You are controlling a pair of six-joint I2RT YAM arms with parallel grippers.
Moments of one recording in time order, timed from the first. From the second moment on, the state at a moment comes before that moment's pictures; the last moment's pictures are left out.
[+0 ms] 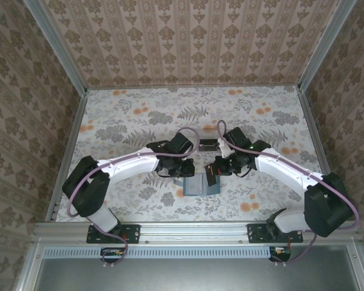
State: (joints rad) left arm -0.89 1.60 1.03 -0.54 0.25 -0.75; right arm 0.50 1.35 0.90 -0.70 -0.40 0.39
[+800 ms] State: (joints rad) left arm -0.80 1.40 0.77 -0.43 0.22 -0.76; right arm 0.50 1.55 1.27 -1.00 -0.13 -0.65
